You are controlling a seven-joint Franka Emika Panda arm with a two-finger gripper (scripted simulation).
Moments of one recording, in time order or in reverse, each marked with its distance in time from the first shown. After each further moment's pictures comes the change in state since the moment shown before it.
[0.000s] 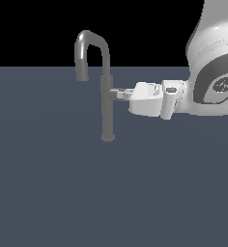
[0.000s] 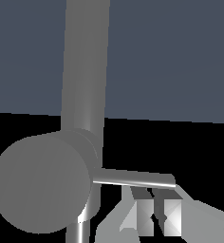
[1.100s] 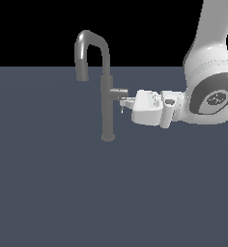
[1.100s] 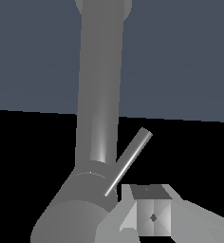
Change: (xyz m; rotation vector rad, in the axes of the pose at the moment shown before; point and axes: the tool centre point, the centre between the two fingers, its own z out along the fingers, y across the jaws) arm 0.031 -0.014 -0.004 -0.019 -0.020 -0.006
